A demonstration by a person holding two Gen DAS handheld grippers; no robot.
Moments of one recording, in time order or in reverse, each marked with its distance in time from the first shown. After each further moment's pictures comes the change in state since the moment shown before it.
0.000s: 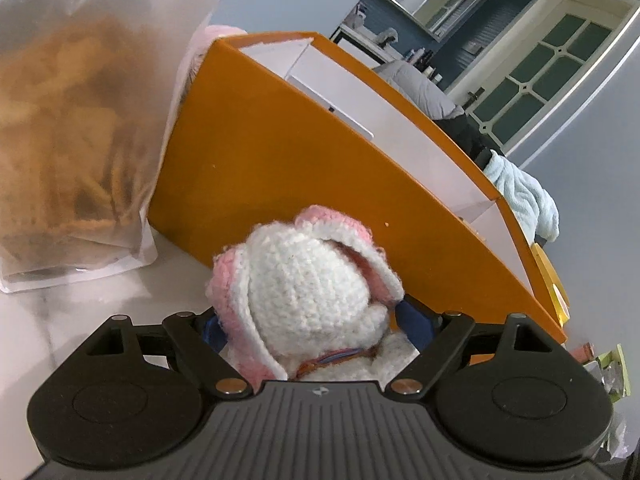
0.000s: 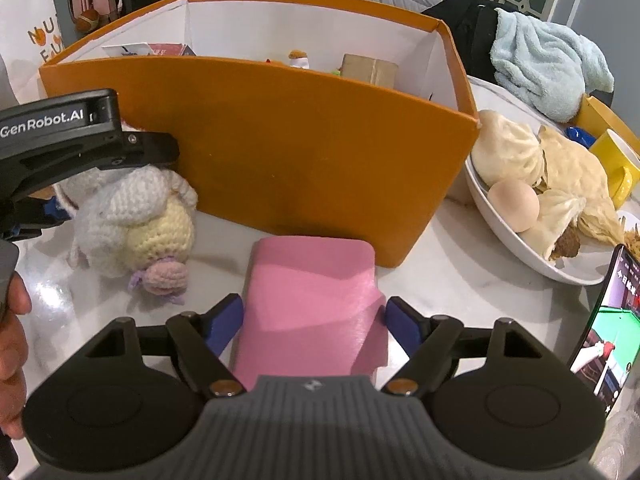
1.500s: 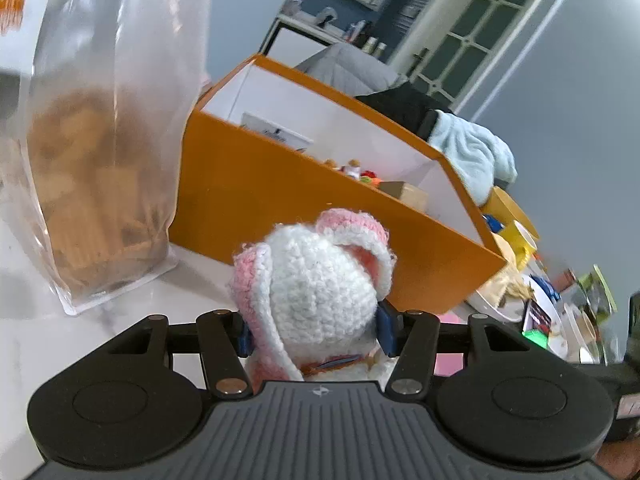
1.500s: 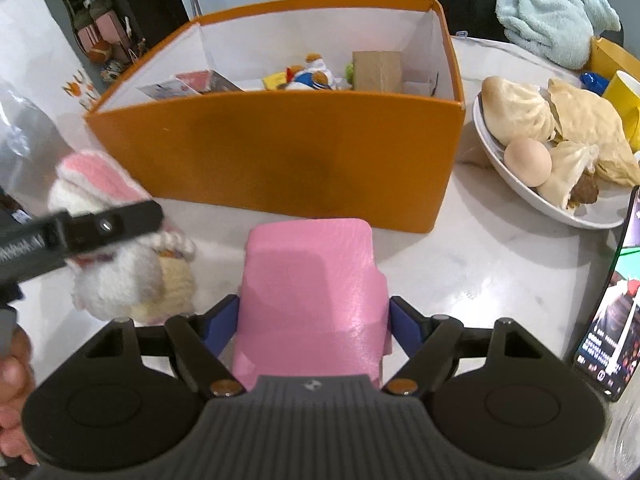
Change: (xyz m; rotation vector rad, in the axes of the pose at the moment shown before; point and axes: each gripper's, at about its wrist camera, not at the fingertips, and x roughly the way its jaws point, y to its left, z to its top) left arm -0.061 -0.025 0.000 0.233 0.051 -0.051; right arm -0.054 -0.007 -0.002 0.169 0.049 0.215
